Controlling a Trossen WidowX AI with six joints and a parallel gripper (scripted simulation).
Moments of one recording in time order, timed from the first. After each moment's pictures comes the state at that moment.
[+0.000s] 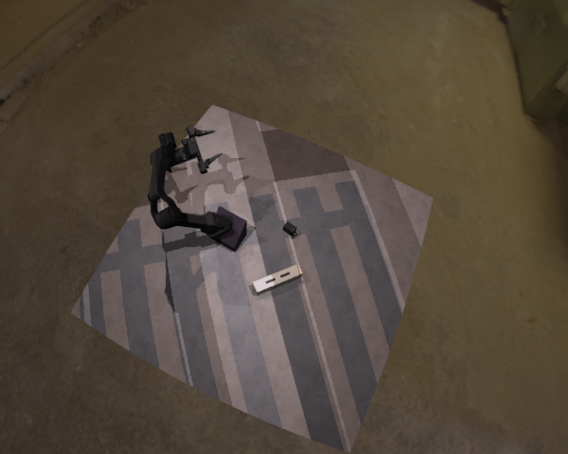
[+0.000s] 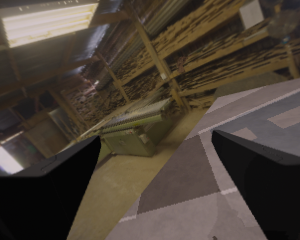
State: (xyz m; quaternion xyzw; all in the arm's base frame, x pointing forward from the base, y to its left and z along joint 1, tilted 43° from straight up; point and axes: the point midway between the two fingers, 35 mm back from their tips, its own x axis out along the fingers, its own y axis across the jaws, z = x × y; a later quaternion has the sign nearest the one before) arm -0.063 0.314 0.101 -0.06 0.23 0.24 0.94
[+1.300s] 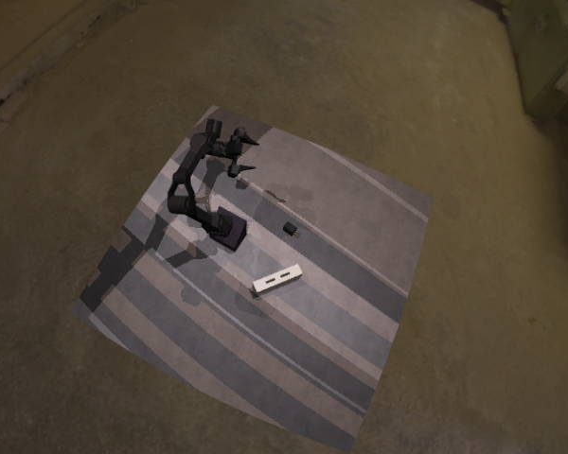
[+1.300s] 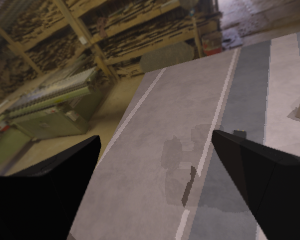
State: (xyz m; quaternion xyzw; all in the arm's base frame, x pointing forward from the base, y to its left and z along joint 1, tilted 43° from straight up) arm 0.078 0.297 0.043 -0.15 0.31 0.01 0.94
